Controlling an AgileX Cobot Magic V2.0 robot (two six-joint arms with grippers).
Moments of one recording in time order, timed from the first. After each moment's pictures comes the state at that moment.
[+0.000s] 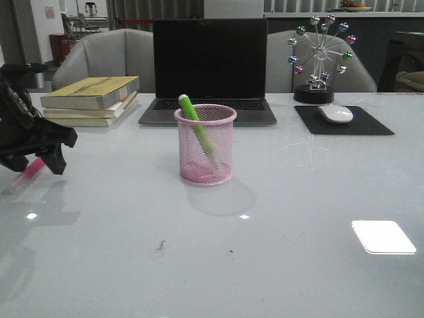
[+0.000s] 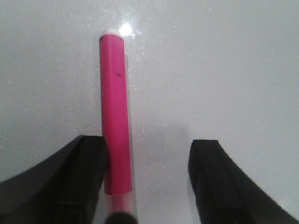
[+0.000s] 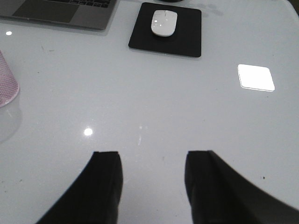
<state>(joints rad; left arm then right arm) -0.16 1.95 -1.16 0.05 0.27 -0.11 -0.01 0.70 -0.49 0.08 0.33 -0.09</state>
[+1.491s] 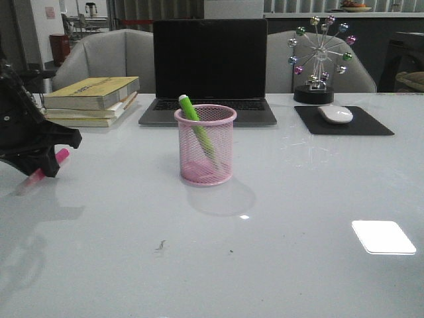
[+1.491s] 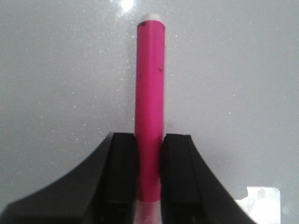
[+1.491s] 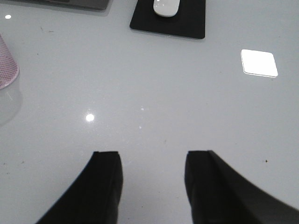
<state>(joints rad) -0.16 2.01 -1.26 0.05 0.44 -0.12 -0.01 0.70 -0.49 0.08 0.39 -0.09</state>
